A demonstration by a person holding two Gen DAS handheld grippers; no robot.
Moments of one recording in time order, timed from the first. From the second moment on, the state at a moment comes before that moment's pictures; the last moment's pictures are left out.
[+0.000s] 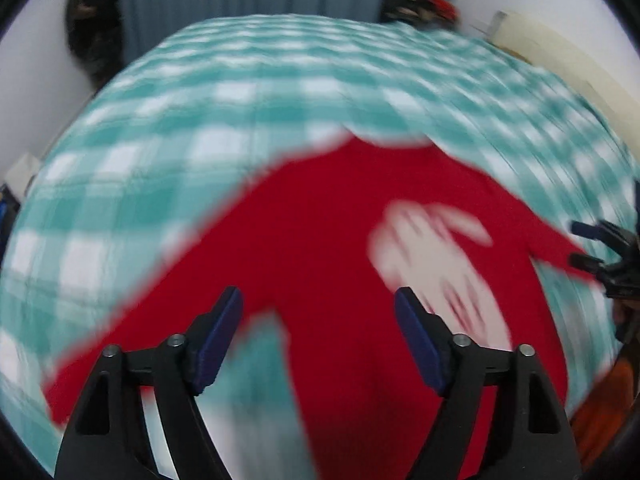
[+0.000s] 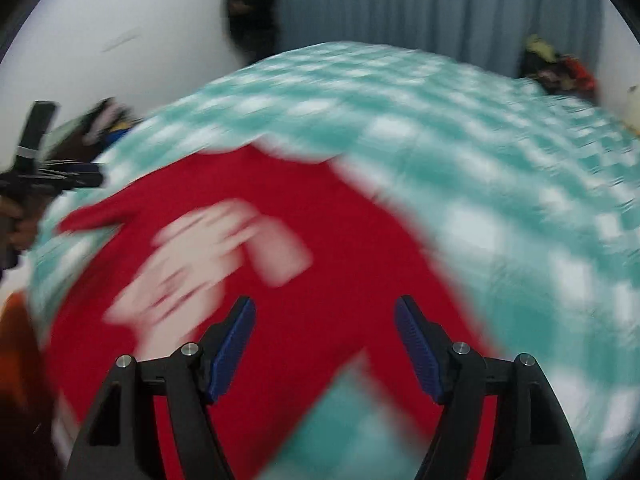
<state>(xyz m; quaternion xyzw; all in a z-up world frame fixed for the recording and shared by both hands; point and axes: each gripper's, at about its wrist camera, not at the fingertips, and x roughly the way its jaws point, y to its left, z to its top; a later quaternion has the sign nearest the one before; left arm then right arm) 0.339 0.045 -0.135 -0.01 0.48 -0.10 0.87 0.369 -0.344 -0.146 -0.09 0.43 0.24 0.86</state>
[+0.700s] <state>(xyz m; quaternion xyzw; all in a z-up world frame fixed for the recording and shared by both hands) 0.157 0.065 -0.180 -0.09 0.48 0.08 0.87 0.147 -0.437 -0.186 0.04 0.43 0.03 0.90</state>
